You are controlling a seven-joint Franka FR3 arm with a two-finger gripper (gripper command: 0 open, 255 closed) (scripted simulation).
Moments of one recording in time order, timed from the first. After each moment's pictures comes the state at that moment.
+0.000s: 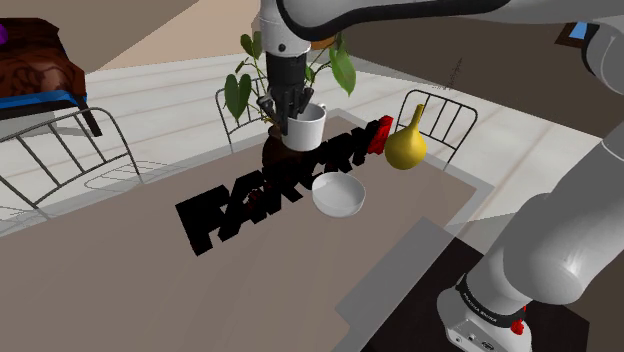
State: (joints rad) arm 0.06 -0.05 0.35 -1.77 -0.05 1.74 0.46
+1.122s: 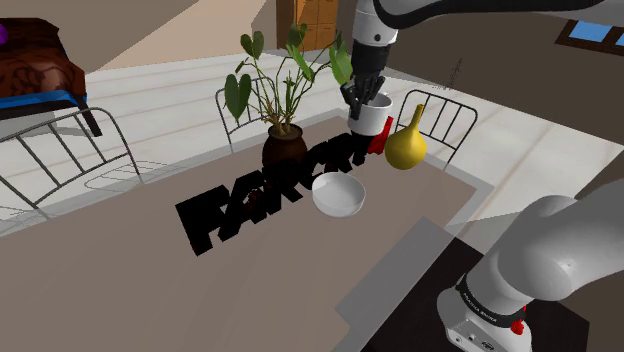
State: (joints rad) arm -0.05 -0.39 0.14 -2.09 -0.01 1.74 0.12
